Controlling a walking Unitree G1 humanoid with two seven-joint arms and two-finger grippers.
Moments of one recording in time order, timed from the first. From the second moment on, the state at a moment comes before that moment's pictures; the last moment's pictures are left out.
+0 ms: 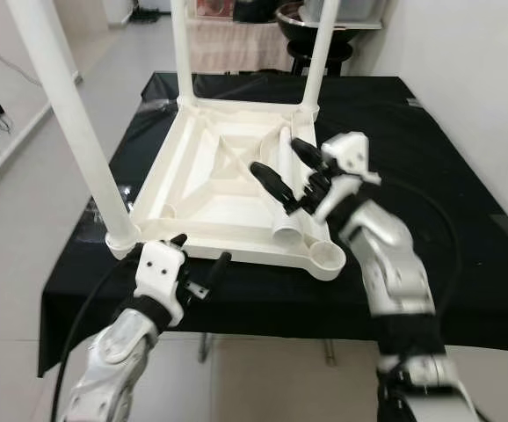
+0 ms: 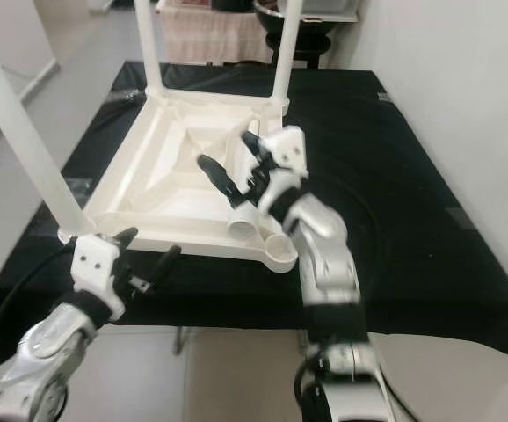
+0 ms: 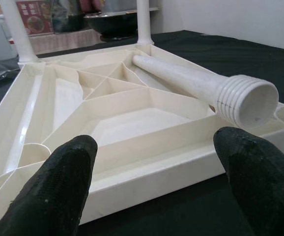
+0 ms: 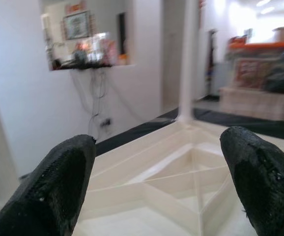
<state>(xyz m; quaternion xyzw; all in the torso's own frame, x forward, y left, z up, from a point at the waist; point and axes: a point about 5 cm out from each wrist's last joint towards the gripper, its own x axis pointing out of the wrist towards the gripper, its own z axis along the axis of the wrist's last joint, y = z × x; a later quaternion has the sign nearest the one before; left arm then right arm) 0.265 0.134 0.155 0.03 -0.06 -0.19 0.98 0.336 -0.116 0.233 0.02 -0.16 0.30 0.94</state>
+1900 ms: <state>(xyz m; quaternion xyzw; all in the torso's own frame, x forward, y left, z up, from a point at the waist) 0.284 0.135 0.140 0.08 -0.04 -0.13 0.99 0.300 -0.121 0.152 0.15 -0.01 0.26 0.95</state>
